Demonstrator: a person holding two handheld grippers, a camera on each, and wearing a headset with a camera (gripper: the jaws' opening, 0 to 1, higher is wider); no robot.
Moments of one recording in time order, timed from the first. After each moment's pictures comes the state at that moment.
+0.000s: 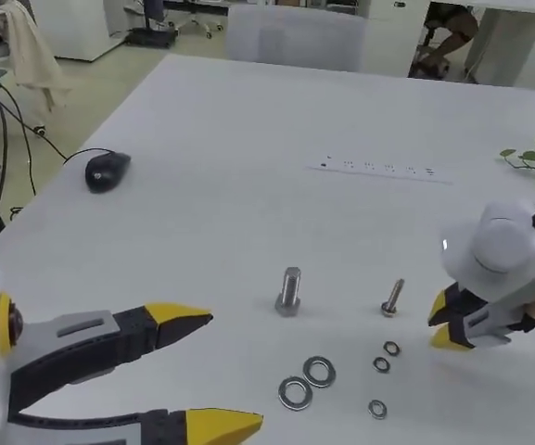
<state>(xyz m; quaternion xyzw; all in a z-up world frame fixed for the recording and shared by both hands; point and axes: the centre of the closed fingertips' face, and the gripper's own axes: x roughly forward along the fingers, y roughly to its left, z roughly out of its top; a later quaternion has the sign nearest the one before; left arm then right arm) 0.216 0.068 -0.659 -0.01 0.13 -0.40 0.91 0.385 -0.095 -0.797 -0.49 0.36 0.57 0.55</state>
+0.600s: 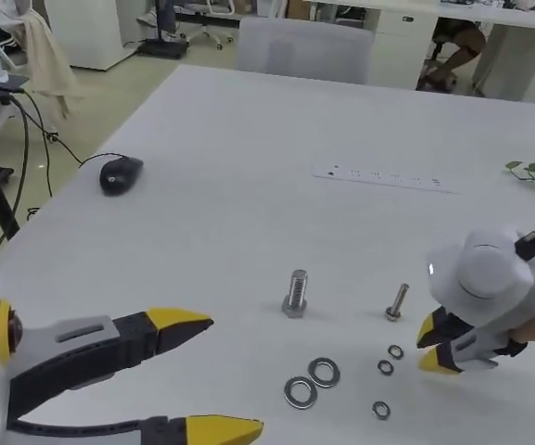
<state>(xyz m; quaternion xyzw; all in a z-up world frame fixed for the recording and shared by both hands) 0.202 0.072 -0.653 -0.01 0.12 -0.38 0.92 0.373 -0.080 -0.813 -0.49 0.35 0.59 0.54</state>
